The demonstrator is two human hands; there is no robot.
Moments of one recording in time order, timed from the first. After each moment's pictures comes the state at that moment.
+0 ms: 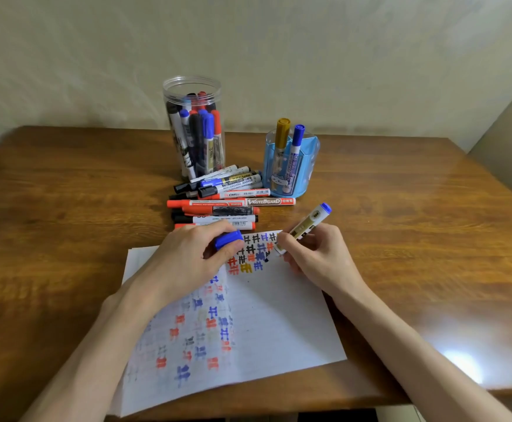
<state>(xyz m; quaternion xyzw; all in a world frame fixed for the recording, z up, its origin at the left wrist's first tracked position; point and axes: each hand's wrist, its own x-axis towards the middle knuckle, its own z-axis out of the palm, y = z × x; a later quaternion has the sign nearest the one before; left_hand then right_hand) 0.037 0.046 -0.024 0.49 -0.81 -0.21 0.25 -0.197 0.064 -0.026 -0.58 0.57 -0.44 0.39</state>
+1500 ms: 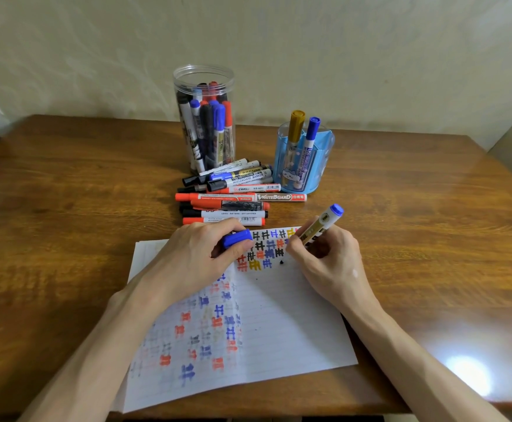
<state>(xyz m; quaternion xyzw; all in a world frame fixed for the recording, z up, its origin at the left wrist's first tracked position) 0.039 0.046 -0.031 0.49 -0.81 -0.19 0.25 -0.197 0.065 -0.045 -0.64 0.55 -0.46 0.26</state>
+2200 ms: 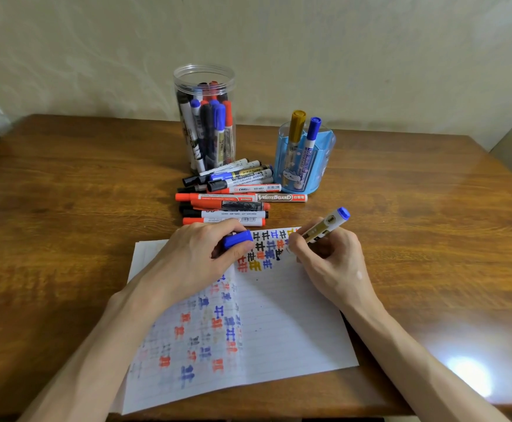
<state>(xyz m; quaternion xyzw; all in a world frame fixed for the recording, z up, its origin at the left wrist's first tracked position) 0.038 0.047 -0.030 0.50 -0.81 -0.19 0.24 -0.199 0.062 -0.048 -0.64 0.53 -0.48 0.29</state>
